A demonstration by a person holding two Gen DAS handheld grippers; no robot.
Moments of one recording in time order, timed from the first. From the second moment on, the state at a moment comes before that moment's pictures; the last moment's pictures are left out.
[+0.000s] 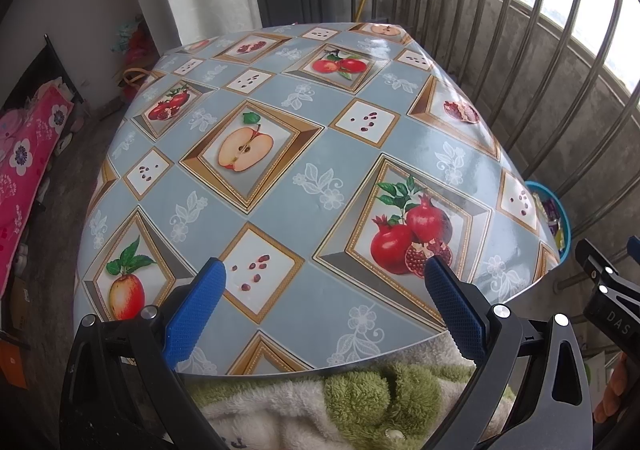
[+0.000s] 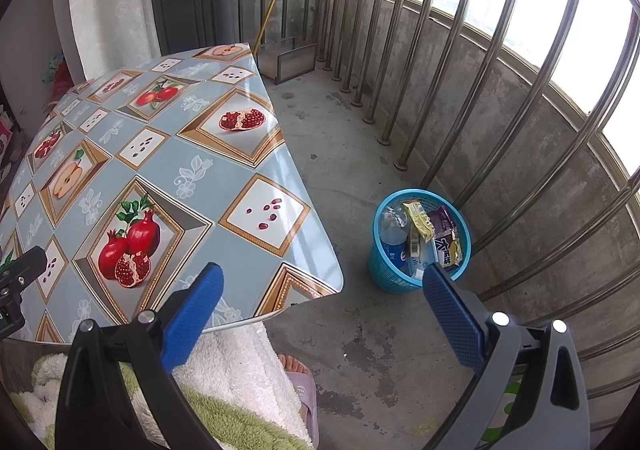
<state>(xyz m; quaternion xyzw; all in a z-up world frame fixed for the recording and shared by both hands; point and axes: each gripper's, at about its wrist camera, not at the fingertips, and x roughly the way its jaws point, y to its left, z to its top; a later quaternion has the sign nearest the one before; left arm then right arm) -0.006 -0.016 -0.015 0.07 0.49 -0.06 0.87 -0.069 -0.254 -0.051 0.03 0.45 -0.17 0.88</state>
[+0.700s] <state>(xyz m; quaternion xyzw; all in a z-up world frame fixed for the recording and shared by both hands) -0.005 -0.016 -0.012 0.07 0.48 -0.05 0.87 -0.068 -0.256 -0.051 0.03 0.45 -0.17 0.88</state>
